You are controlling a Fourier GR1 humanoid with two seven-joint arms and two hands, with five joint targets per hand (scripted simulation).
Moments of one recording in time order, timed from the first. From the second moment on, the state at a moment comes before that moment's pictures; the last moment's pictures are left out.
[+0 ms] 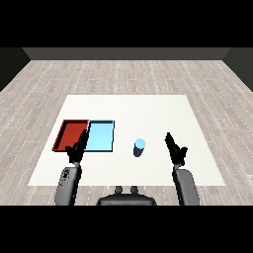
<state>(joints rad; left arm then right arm) -0.01 0.08 0.02 -1.58 0.01 -0.04 0.02 0.03 -0.09 -0.01 -1.57 -0.01 0.04 0.04</state>
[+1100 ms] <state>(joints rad) 0.02 0.03 0.06 -1.56 0.03 -0.03 -0.37 0.07 0.00 0.32 -1.57 -0.03 -0.14 -0.33</state>
